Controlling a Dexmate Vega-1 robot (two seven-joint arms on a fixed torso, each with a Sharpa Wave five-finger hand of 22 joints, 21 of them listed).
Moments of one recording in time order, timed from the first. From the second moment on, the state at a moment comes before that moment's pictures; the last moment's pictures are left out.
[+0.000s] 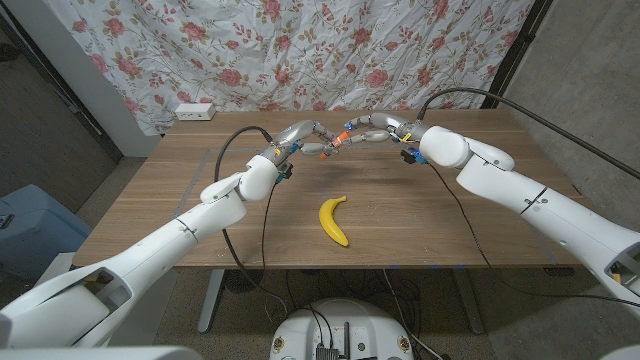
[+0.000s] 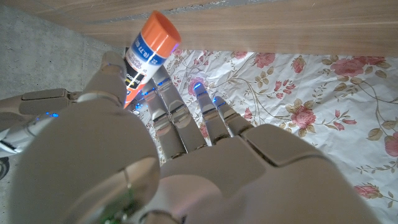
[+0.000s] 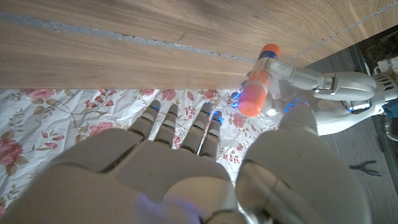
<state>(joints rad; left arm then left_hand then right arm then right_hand) 0.69 0.65 0.66 -1.65 0.37 -0.03 0.22 0.84 0.00 0.36 -0.17 0.17 1.04 -0.16 0.19 0.18 1.13 -0.22 0.19 0.19 0.53 -0.05 0.18 0.17 0.19 -0.04 0.18 0.17 -0.59 -0.79 -0.67 -1.86 -0.17 -0.21 0.22 0.64 -0.09 0.07 -0.09 0.35 0.30 -0.19 0.18 0.18 0.39 -0.15 0.18 0.19 0.10 0.06 0.20 0.23 0.11 0.15 0.18 0.16</state>
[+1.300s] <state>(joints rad) 0.65 0.64 0.67 -1.60 0.37 -0.05 0.21 0.84 0.00 0.36 -0.17 0.17 1.04 -0.16 0.19 0.18 1.12 -0.22 0.18 0.19 0.53 -0.05 0.18 0.17 0.19 -0.04 0.18 0.17 -0.66 -0.78 -0.58 -1.69 -0.05 0.09 0.11 0.43 -0.04 0.00 0.00 0.32 0.18 -0.14 0.19 0.18 0.22 -0.15 0.19 0.18 -0.07 0.04 0.20 0.22 0.05 0.14 0.18 0.16</state>
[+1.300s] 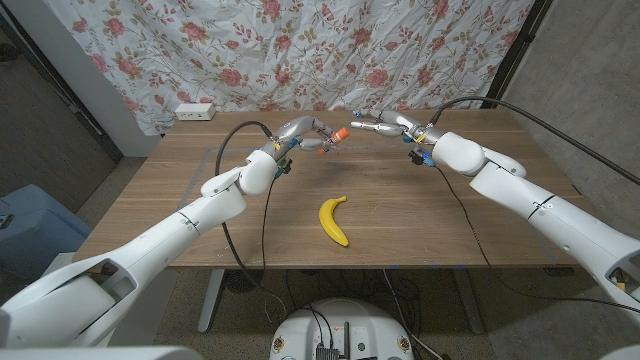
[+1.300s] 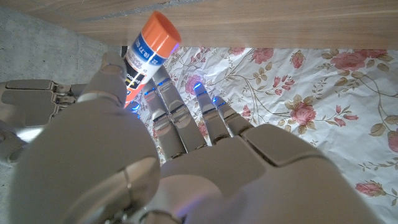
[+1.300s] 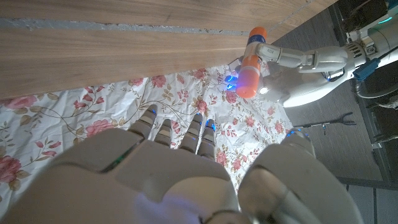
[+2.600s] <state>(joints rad) 0.66 0.64 0.65 -1.61 0.36 -0.04 0.24 0.84 0.00 0.36 -0.17 0.17 1.04 -0.16 0.19 0.18 1.13 -0.22 0.19 0.19 0.53 -0.05 0.18 0.16 0.19 -0.04 0.18 0.17 -0.83 -0.75 -0.52 -1.71 -0.16 0.21 -0.15 0.36 0.04 0.01 0.03 0.28 0.23 -0.13 0.20 0.18 0.25 -0.16 0.19 0.18 -0.04 0.01 0.22 0.22 0.09 0.10 0.19 0.16</state>
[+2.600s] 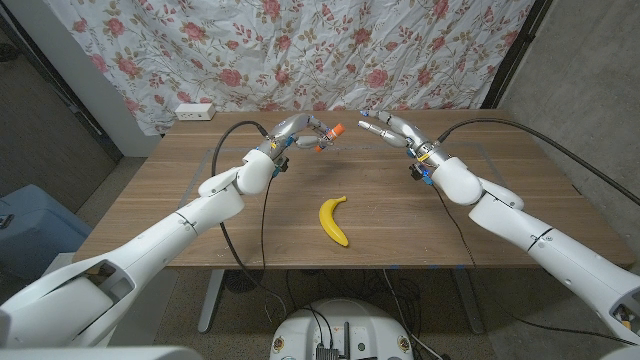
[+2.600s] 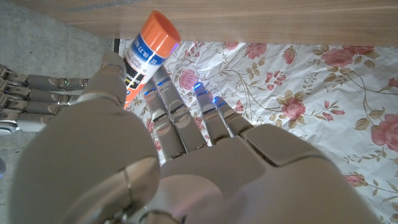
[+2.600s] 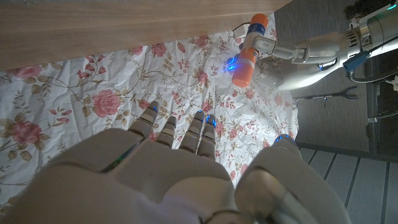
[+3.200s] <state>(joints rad) 0.66 0.64 0.65 -1.61 0.36 -0.04 0.25 0.84 0.00 0.36 -0.17 0.17 1.04 -0.16 0.19 0.18 1.13 -0.22 0.19 0.19 0.53 -0.05 0.18 0.16 0.19 -0.04 0.18 0.17 -0.83 -0.73 -0.54 -1.71 -0.18 0.24 -0.14 0.33 0.06 0.01 0.05 0.27 0.22 -0.13 0.20 0.18 0.25 -0.15 0.19 0.18 -0.05 0.02 0.22 0.22 0.05 0.07 0.18 0.16</state>
